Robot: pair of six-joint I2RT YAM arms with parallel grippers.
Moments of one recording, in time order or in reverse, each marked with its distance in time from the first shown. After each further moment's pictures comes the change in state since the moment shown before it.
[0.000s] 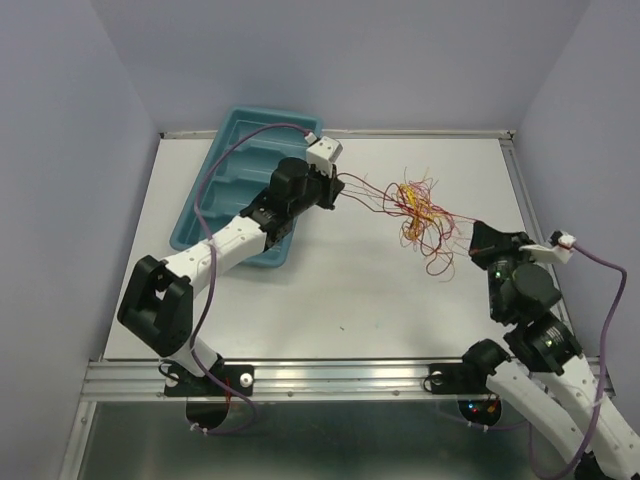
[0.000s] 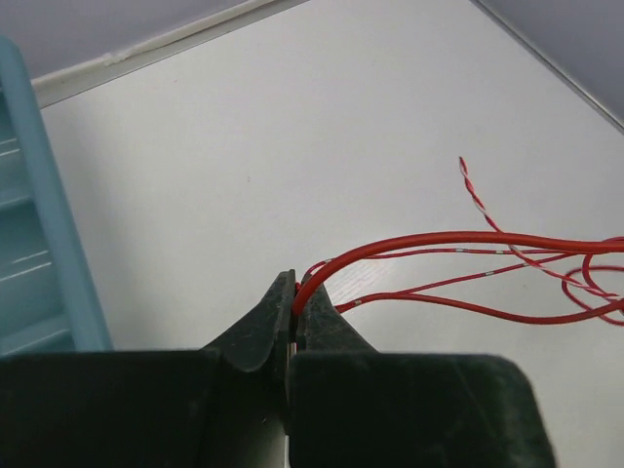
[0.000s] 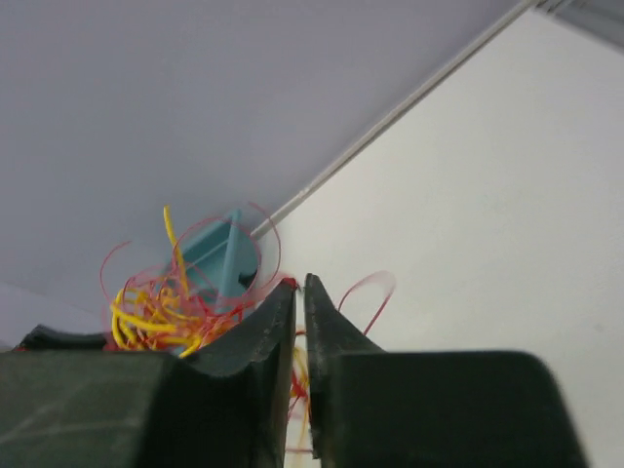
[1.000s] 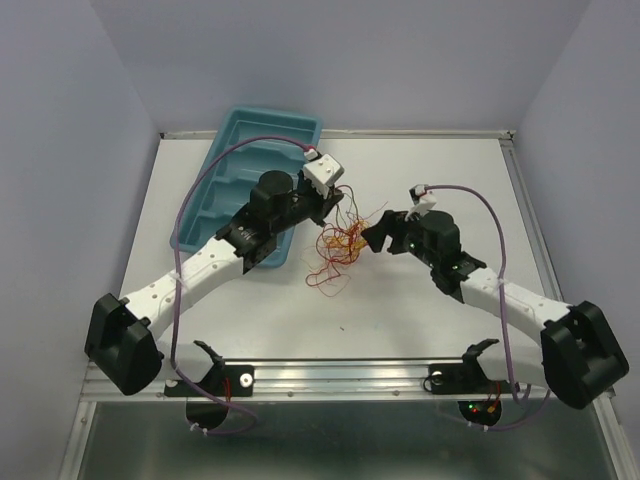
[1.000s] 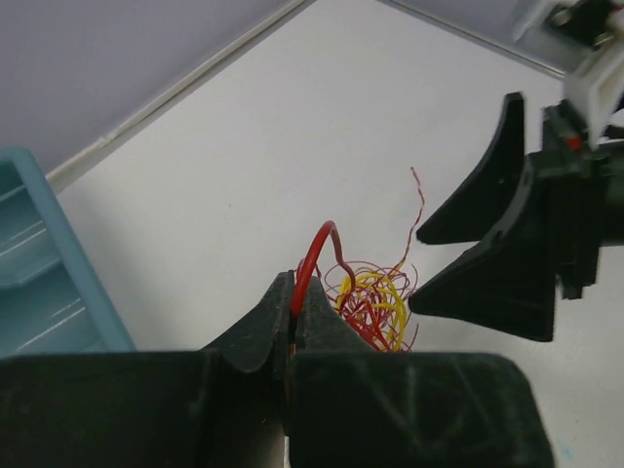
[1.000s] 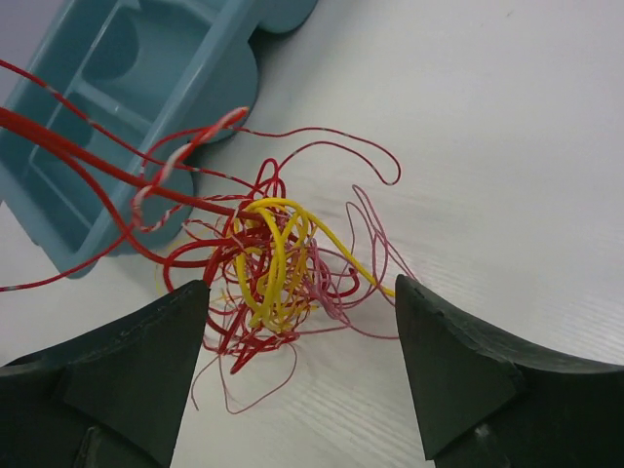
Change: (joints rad) left arm -0.082 -0.228 -0.090 -0.059 0.086 0.195; right arm -0.039 0.737 -0.058 0.530 -0.820 -0.285
